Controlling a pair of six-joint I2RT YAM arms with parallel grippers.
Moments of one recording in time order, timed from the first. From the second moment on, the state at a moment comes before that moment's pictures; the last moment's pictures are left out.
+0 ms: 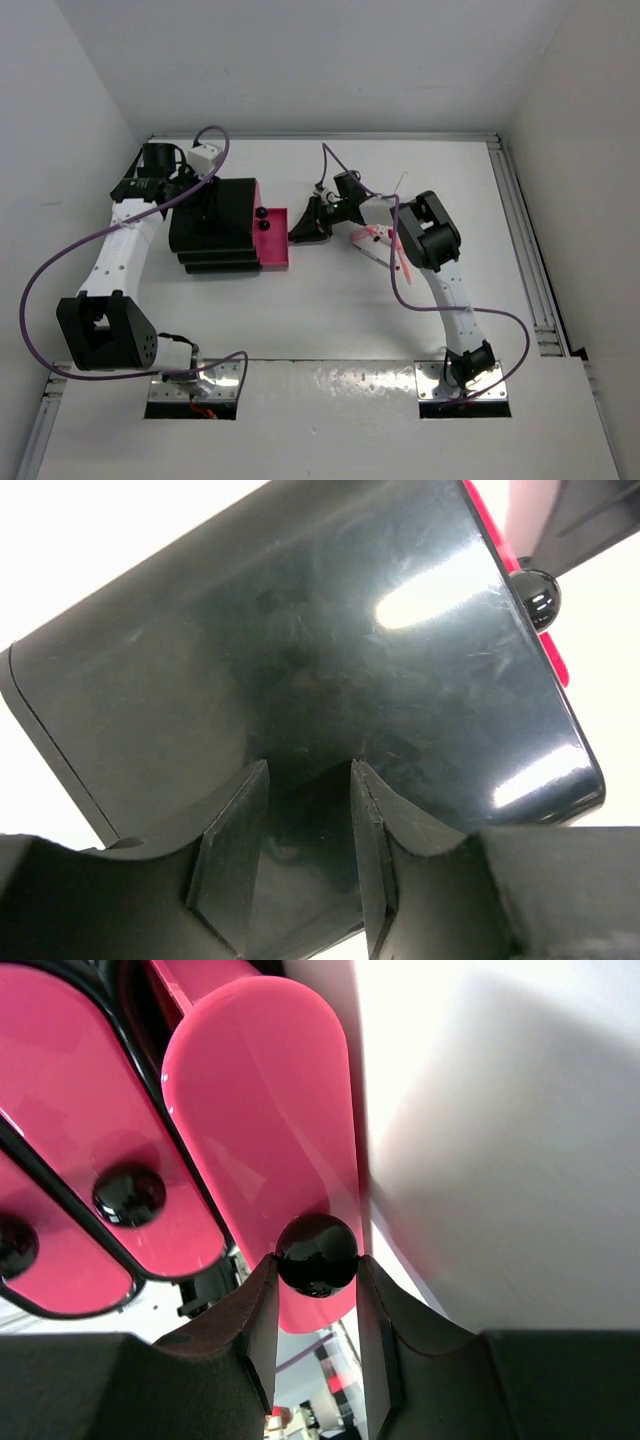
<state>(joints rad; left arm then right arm) 0.06 1.37 1.28 -0.76 0.32 0.39 0.47 2.47 1.59 0.08 -1.00 0.94</state>
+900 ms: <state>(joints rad) 0.06 1.39 1.30 -0.75 0.32 0.38 0.33 2.31 1.51 -0.26 -0.94 0.68</state>
